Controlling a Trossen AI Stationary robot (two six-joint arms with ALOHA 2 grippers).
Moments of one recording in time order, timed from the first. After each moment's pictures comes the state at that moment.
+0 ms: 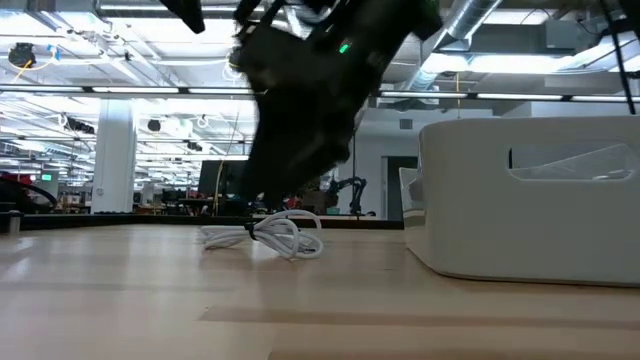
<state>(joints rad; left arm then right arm) -0.44 1.46 1.40 -1.10 -0.33 -0.32 0.25 2.13 1.54 -0.36 0.14 0.36</state>
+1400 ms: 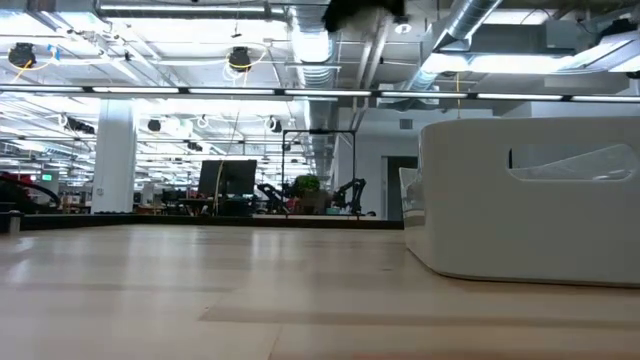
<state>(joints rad) -0.63 1.47 1.40 -1.17 -0.78 -0.53 0.22 1.69 1.58 -0.67 0.42 0.28</state>
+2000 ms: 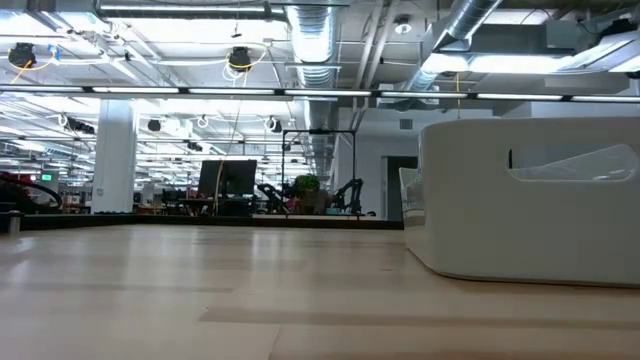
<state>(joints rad) -0.73 1.47 1.40 -1.07 -0.98 -0.60 0.80 1.11 1.20 -1.00 1.09 0.95</state>
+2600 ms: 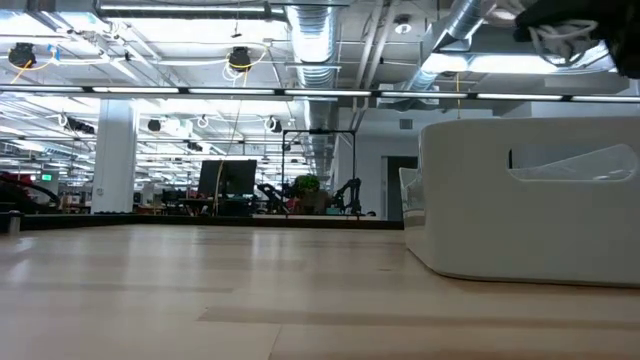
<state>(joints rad) -0.58 1.47 1.10 -0.22 -0.69 -0.29 0.89 1.21 0.64 -0.15 1.38 1.06</state>
